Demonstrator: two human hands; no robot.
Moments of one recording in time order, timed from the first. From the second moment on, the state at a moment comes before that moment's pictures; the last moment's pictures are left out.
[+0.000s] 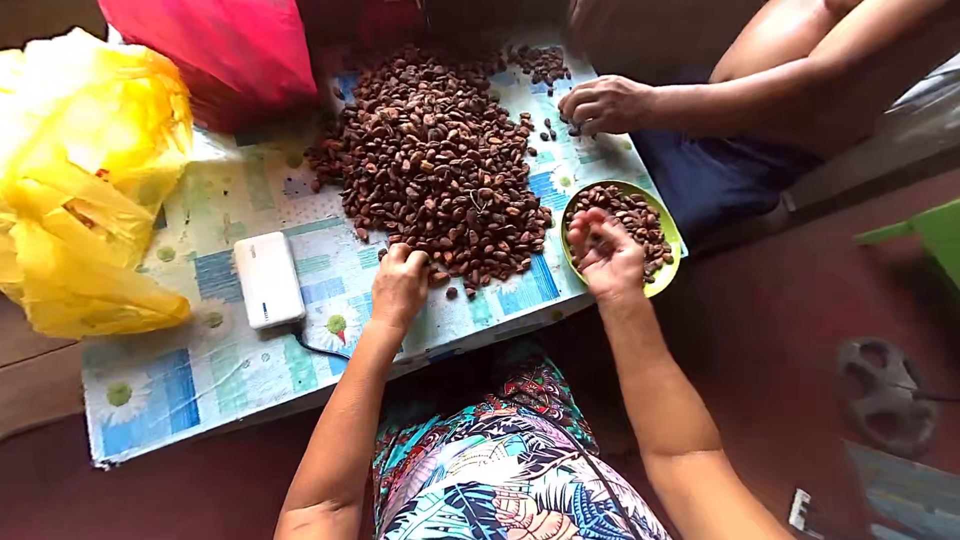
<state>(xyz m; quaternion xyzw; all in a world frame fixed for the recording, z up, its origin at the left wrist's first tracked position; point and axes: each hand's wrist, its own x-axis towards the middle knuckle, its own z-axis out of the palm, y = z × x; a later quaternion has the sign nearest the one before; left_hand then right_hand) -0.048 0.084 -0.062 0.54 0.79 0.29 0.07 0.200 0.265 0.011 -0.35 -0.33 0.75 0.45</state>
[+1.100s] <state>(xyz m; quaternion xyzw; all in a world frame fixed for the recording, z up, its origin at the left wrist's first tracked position) -0.019 0.085 -0.037 0.07 0.61 0.66 0.42 0.157 0.221 -0.065 -0.31 -0.56 0.65 0.42</state>
